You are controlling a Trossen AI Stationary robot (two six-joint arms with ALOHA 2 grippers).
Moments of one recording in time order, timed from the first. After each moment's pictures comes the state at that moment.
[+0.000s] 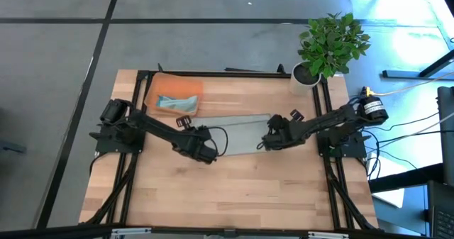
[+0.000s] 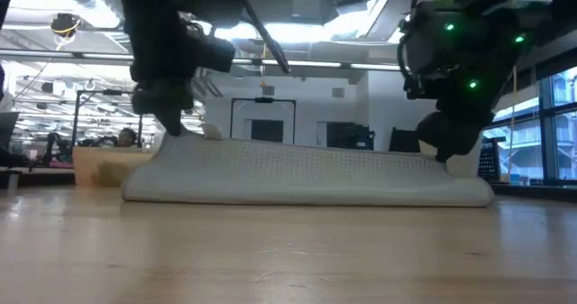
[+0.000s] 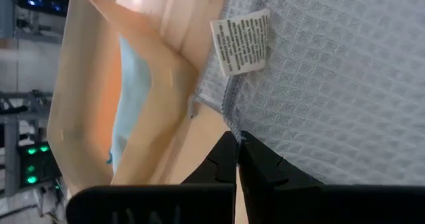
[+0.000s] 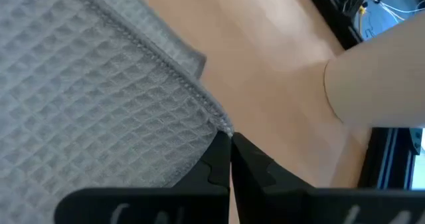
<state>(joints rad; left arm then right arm) -0.27 1.80 1.23 -1.21 -0.65 -0.75 0.16 1.57 0.81 -0.87 0.75 0.91</state>
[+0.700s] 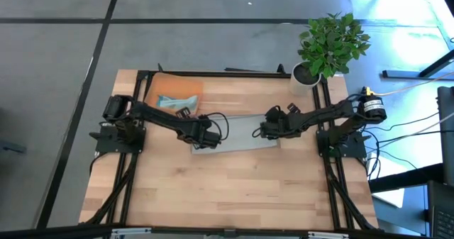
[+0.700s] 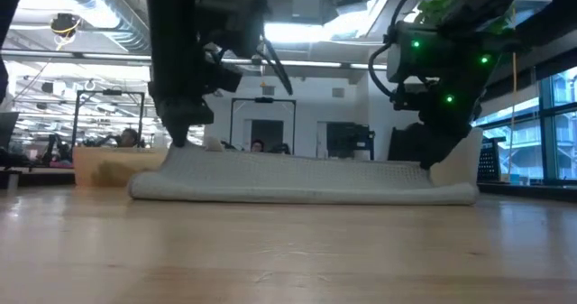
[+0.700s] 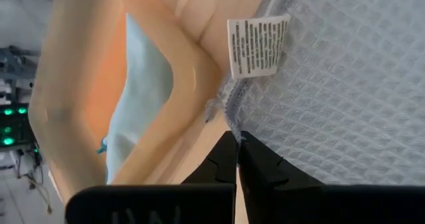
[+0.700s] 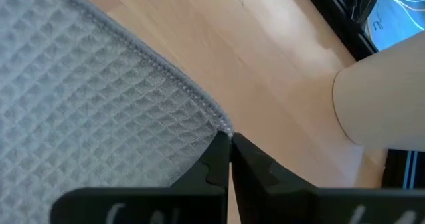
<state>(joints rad) -0.10 1.80 1.20 -1.16 -0.60 -0.72 0.00 1.57 0.77 -0.67 0.73 0.73</state>
